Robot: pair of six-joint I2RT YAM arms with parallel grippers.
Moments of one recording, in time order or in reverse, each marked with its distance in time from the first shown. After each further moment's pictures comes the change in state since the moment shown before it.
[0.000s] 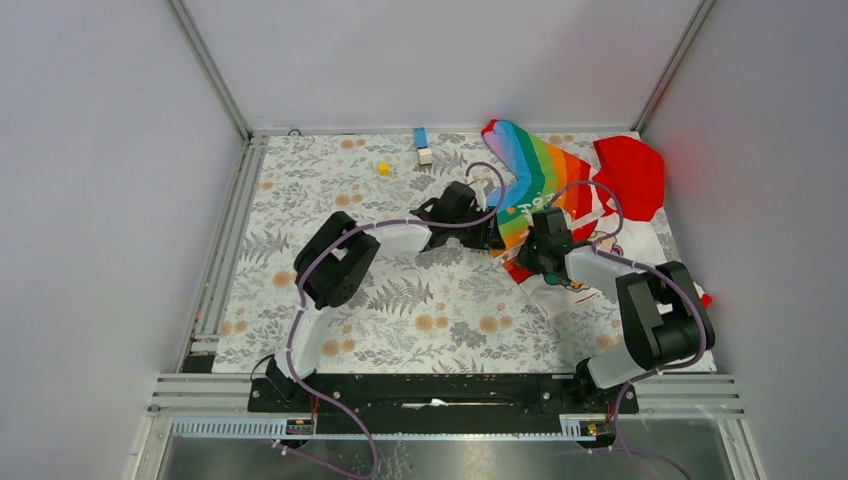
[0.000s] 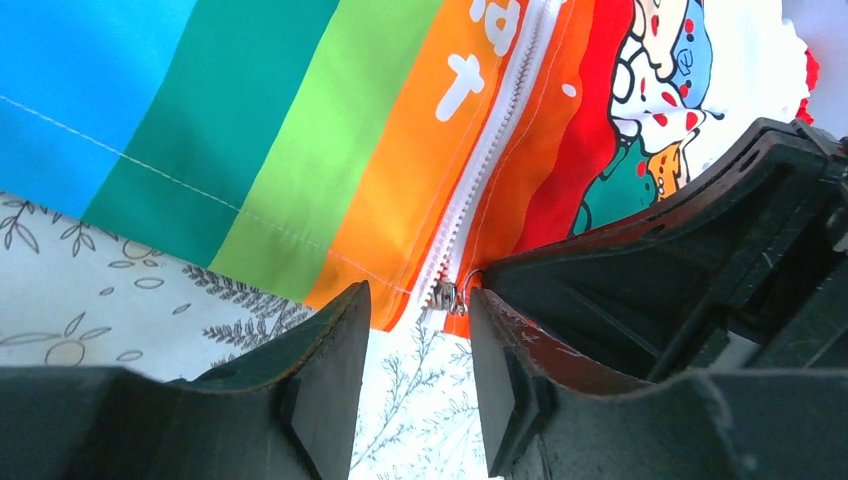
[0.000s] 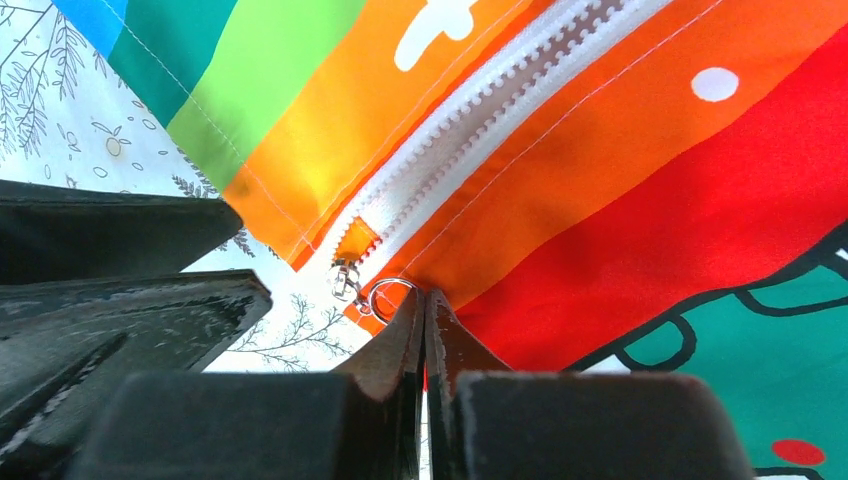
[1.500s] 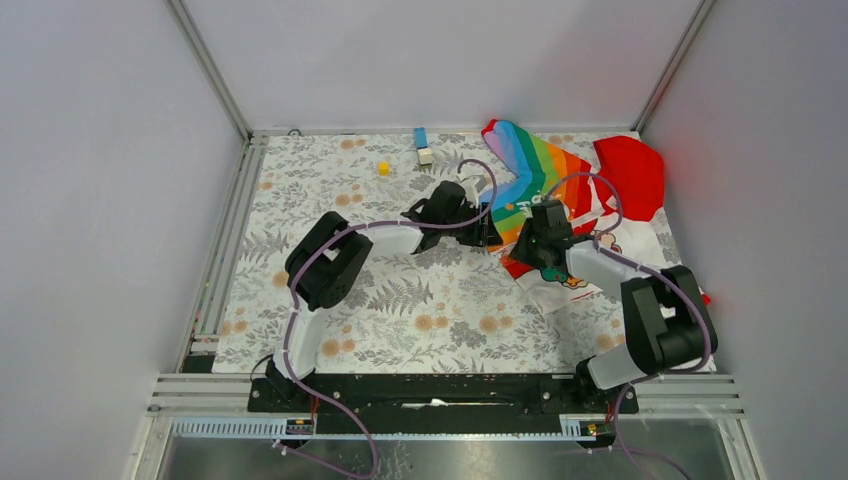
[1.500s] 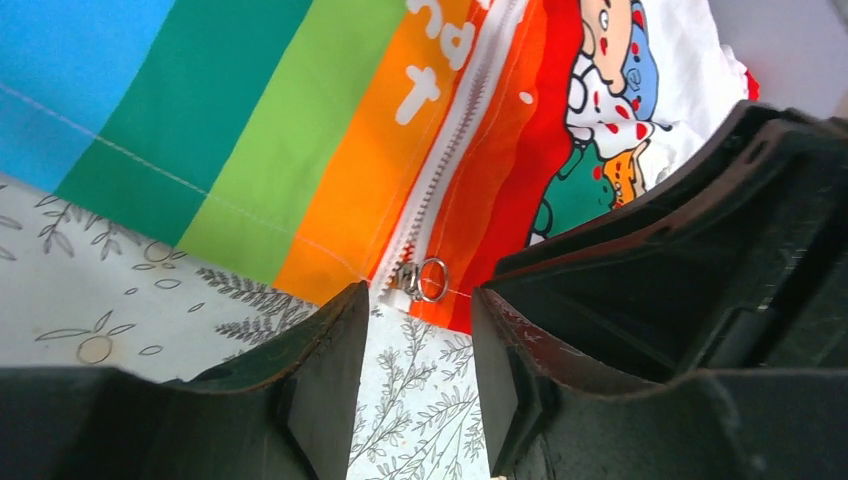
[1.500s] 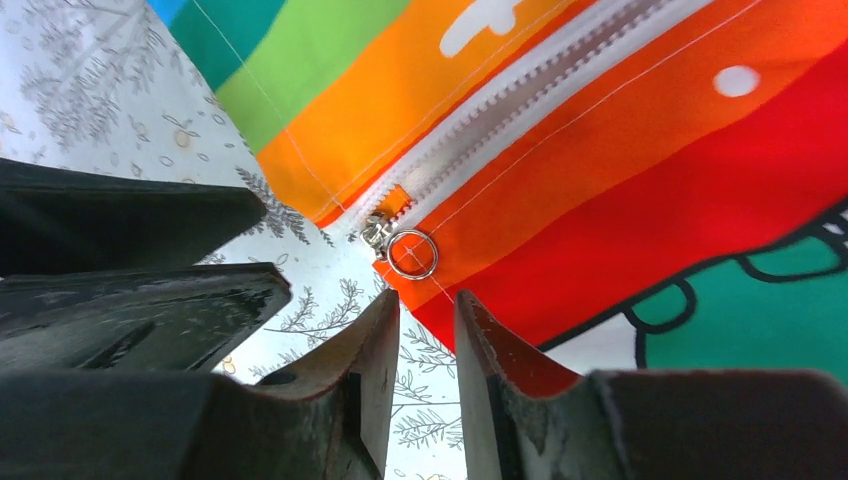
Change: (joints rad) left arm 0.028 -0.060 -0.090 0.125 0.034 -0.022; right arm 0.016 -0.065 0.050 -0.068 -0.007 -0.011
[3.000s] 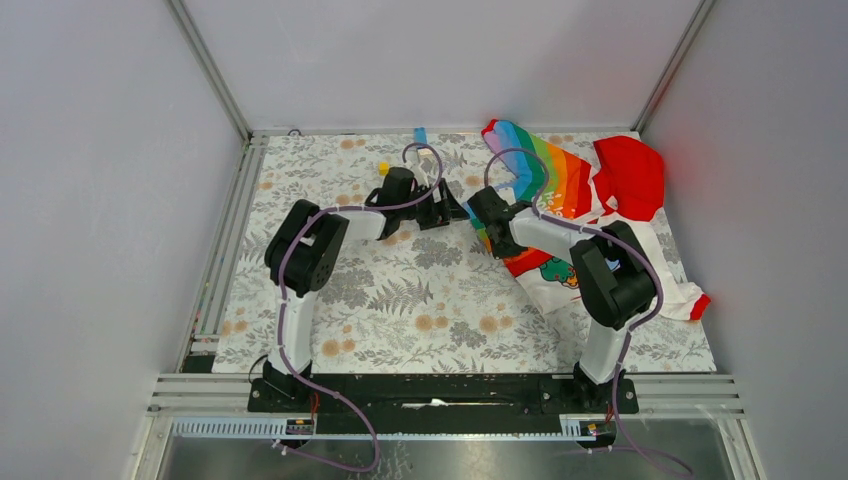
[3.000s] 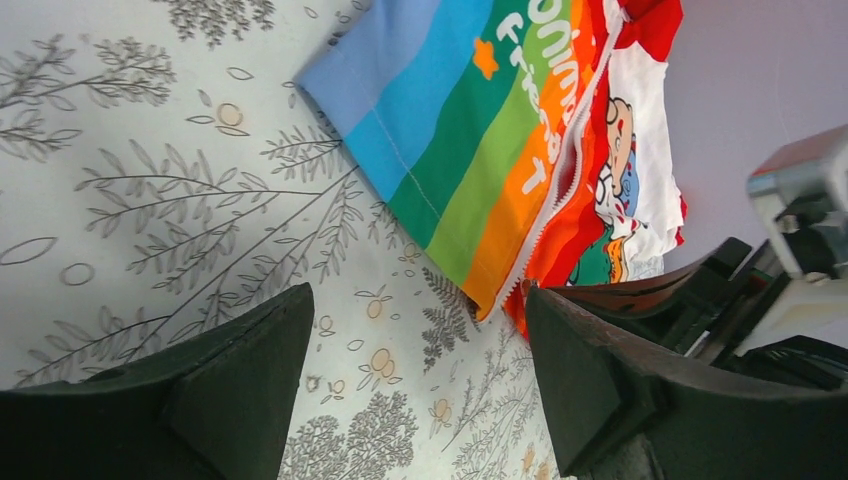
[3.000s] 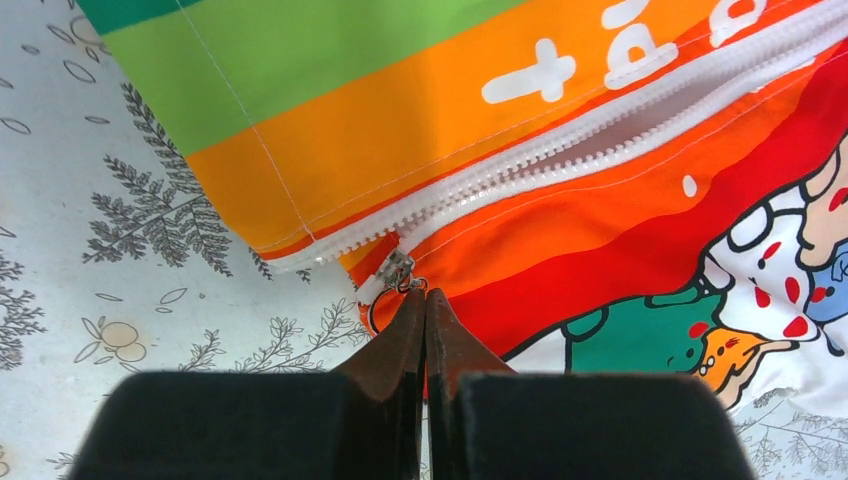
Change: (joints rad) left arm 0.253 0.000 -0.107 0.124 0.140 -0.159; right arm 0.252 0.371 0.444 -0.440 0.450 -0.266
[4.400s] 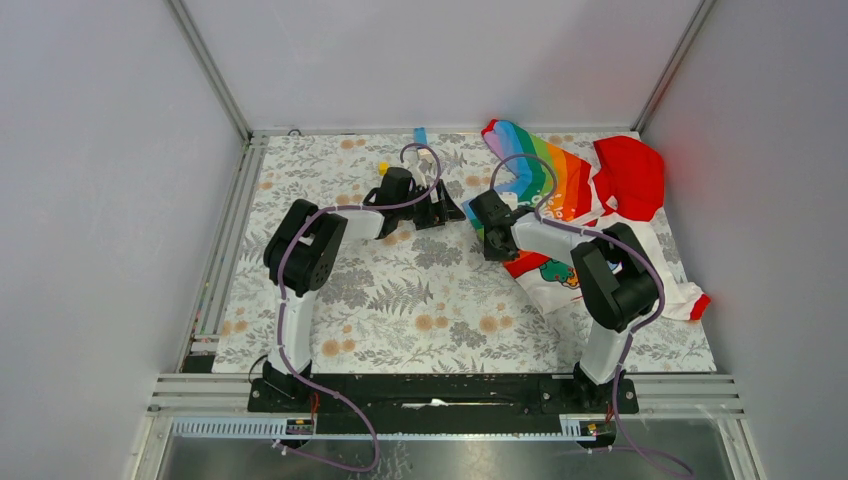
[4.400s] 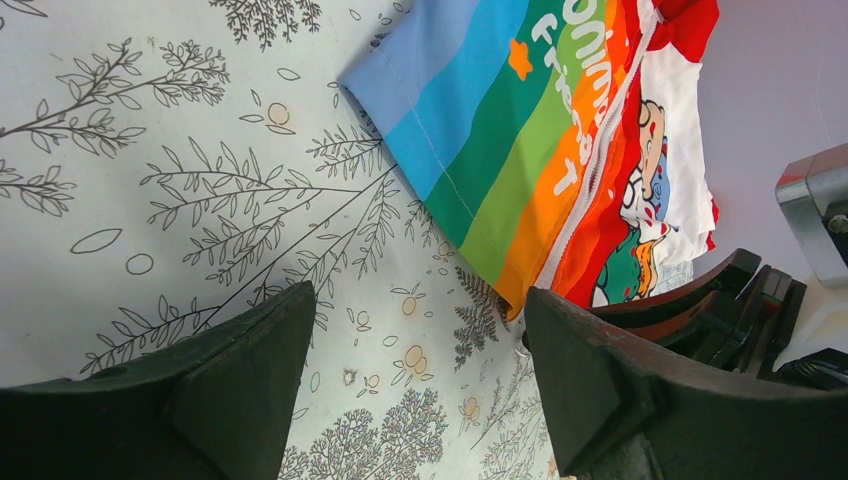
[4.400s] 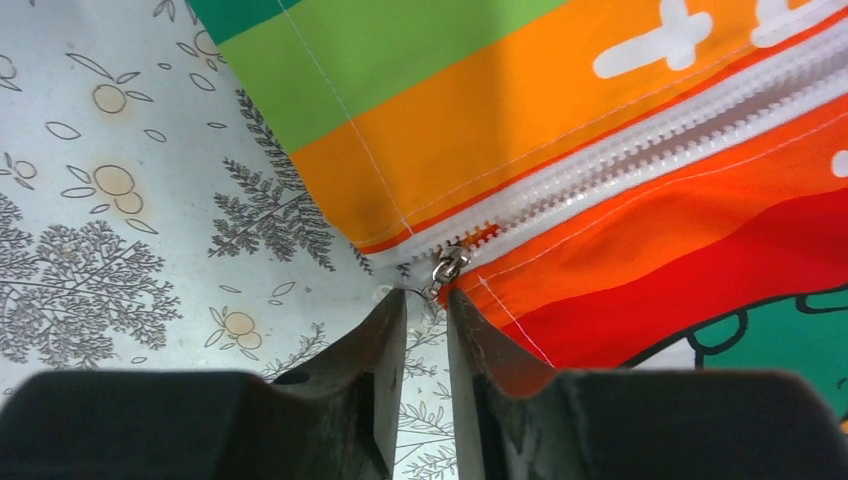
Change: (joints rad) left arm 0.011 0.000 0.000 -0.028 -0.022 0.043; right arm 0.000 -0.014 -0.066 0.111 -0.150 0.150
